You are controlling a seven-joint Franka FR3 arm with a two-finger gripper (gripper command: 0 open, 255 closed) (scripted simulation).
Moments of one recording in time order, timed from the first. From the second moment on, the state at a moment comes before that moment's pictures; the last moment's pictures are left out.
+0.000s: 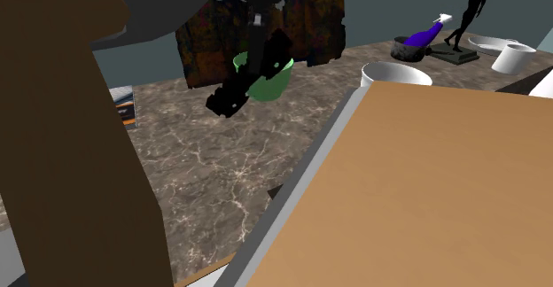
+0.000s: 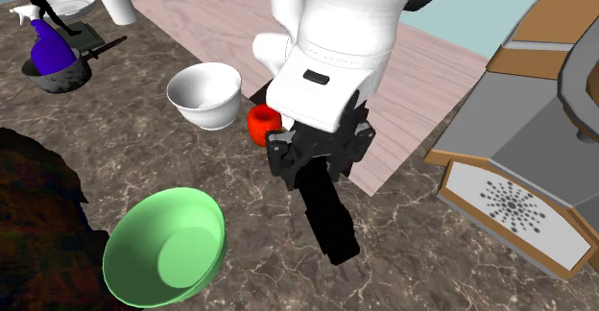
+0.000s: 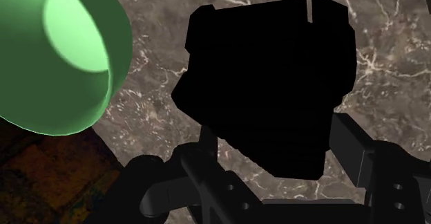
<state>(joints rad) 0.35 -0.08 0.37 -1.67 -0.10 1.71 -0.16</state>
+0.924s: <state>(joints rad) 0.29 -0.52 0.15 -2.10 -0.01 1.73 -0.46</state>
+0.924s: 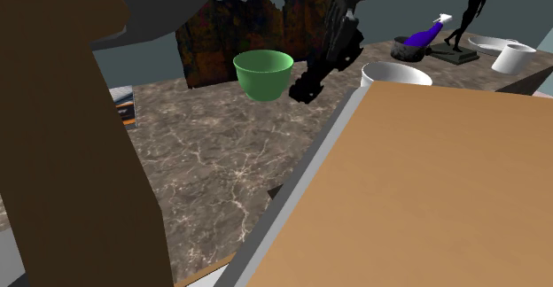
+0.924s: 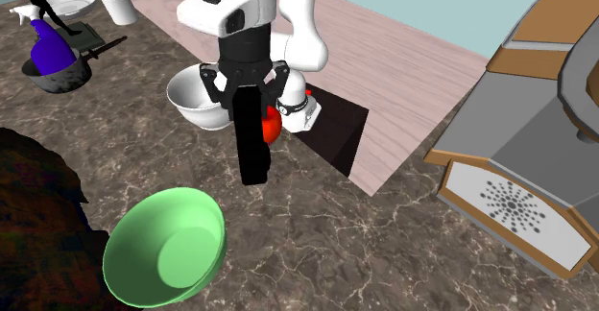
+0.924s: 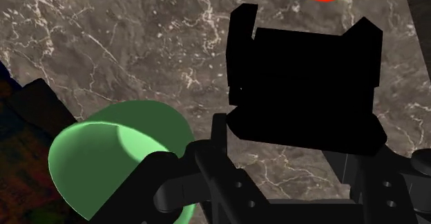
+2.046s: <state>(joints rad) 0.20 -0.86 -0.17 -2.31 -0.16 1.63 -0.83</state>
